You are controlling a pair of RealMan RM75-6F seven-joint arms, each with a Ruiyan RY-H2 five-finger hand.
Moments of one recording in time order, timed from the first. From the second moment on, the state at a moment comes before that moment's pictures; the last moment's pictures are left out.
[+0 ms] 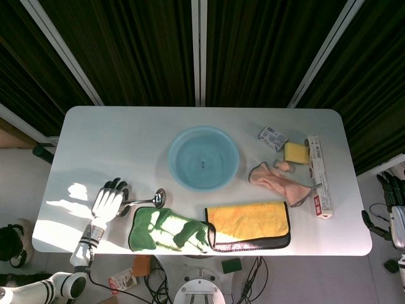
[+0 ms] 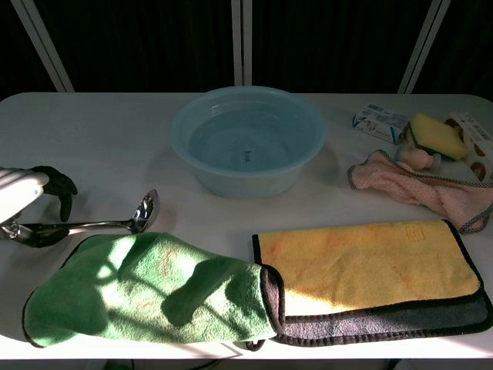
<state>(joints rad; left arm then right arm) -0.38 -1.70 -0.04 -1.20 1.30 1.11 0.33 0.01 -1.09 0.07 -1.52 -1.53 1.56 0.20</state>
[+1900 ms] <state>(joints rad) -0.39 -1.59 -0.09 -1.30 1.39 1.16 -0.05 0.01 -1.08 0.07 -1.51 -1.53 1.56 0.21</state>
